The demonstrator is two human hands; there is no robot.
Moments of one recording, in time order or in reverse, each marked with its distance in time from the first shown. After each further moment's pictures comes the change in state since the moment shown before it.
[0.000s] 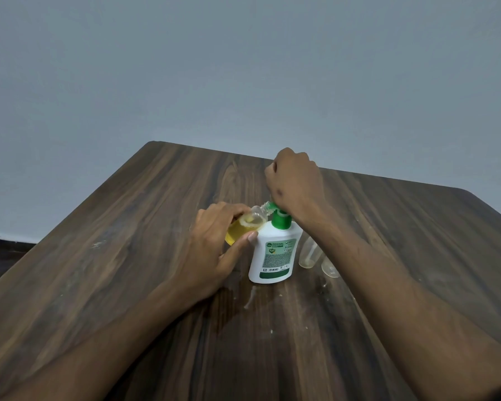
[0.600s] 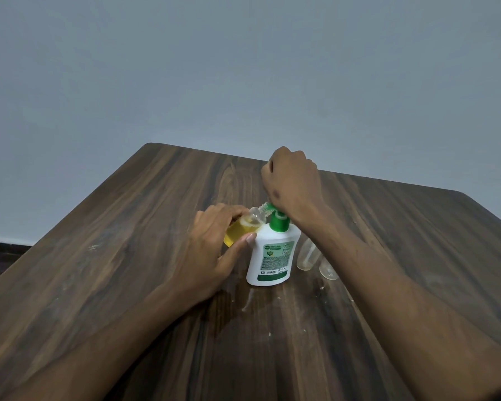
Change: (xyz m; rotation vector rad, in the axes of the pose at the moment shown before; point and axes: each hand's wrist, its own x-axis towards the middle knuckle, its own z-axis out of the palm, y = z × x) left_hand 0.000 0.000 -0.001 0.002 0.000 -0.006; right_hand 0.001 -0.002 0.000 -0.036 0.012 -0.026
